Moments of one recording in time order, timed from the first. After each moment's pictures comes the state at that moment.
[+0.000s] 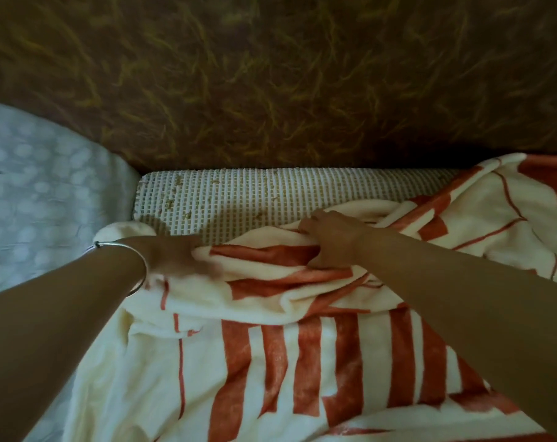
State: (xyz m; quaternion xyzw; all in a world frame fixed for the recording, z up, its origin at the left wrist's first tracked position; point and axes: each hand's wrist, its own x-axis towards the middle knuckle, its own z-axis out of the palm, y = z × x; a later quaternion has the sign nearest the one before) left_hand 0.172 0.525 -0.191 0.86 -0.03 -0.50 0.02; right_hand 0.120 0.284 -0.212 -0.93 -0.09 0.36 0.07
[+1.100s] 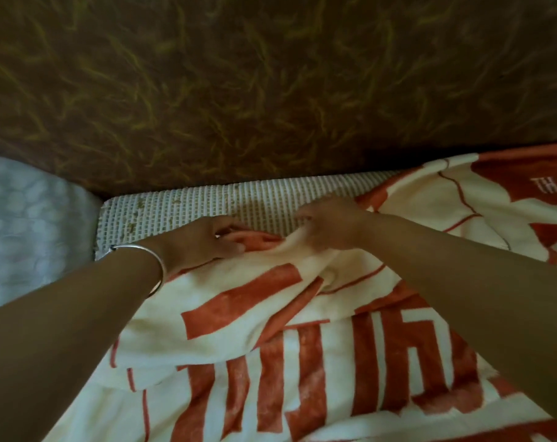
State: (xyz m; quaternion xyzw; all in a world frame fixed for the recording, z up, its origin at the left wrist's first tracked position) left_hand 0.172 0.428 -0.176 0.84 -0.13 -0.46 0.28; right_hand 0.121 0.212 -0.190 -0.94 -0.01 0.31 0.16
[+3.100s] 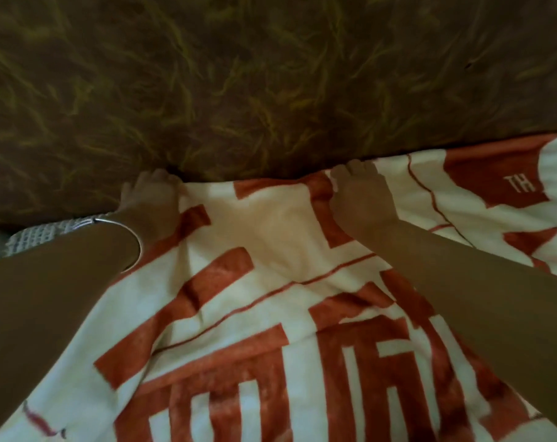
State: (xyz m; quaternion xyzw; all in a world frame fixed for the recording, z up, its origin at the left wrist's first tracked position) left_hand 0.246 0.372 -0.247 0.96 -0.15 -0.22 0.10; right_hand 0.133 0.121 -0.238 -0.98 0.18 0.06 0.06
